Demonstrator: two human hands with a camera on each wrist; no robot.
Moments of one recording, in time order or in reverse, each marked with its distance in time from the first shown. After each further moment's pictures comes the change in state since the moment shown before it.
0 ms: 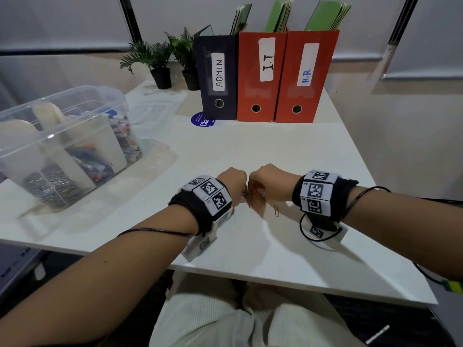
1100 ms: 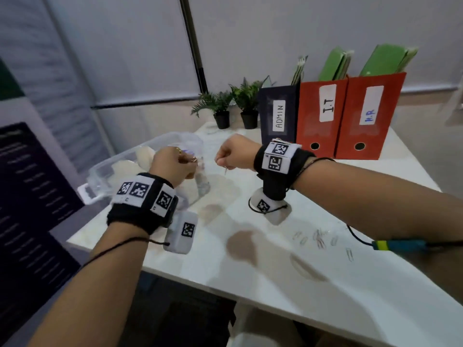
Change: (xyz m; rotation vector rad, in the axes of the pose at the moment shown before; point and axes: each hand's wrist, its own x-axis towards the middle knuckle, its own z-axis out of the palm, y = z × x) left_hand -0.112 -0.175 -0.114 -0.633 0.683 -0.482; right_hand 0.115 -0.147 -0.111 0.537 0.247 -0.187
